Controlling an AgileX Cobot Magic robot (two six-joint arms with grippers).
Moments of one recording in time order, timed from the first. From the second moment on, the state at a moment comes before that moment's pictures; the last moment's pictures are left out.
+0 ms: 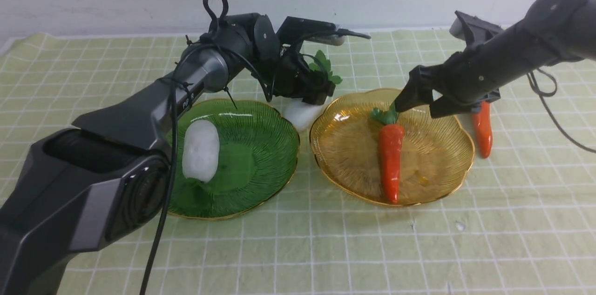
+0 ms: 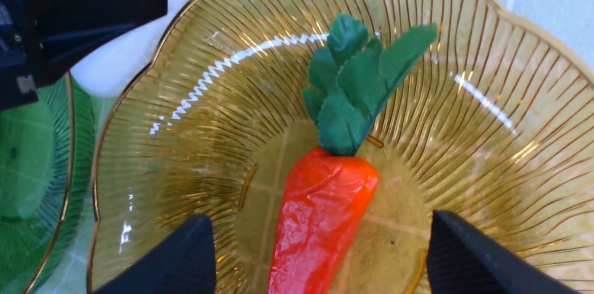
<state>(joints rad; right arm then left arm) 0.10 2.05 -1.61 0.65 0.91 -0.40 -0.37 2.54 -2.34 -0.25 0.81 0.22</state>
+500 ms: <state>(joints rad) -0.04 2.10 -1.68 0.24 0.77 -0.05 -0.36 2.26 -2.57 -0.12 1.20 0.12</state>
